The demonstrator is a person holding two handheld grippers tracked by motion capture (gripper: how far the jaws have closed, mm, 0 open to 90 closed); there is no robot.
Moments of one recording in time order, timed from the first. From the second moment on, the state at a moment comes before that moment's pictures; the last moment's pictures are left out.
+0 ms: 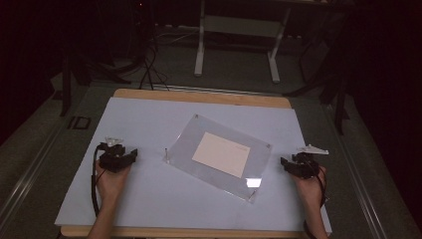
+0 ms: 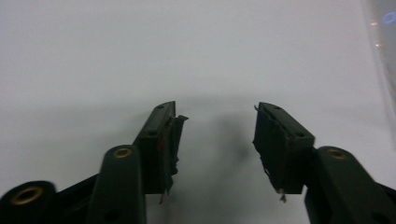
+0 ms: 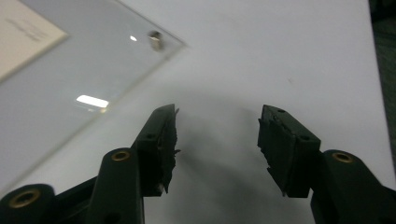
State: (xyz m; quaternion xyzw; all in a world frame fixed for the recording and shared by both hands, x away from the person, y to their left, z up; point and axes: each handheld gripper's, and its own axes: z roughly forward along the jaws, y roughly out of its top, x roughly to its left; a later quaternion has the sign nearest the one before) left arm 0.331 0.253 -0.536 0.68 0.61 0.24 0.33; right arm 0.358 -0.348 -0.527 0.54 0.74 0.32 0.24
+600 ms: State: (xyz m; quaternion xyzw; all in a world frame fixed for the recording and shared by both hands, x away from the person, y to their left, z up) left arm 0.321 0.237 -0.524 0.72 0.54 0.22 0.37; right arm 0.336 -0.318 -0.511 0.44 0.80 0.37 0.19
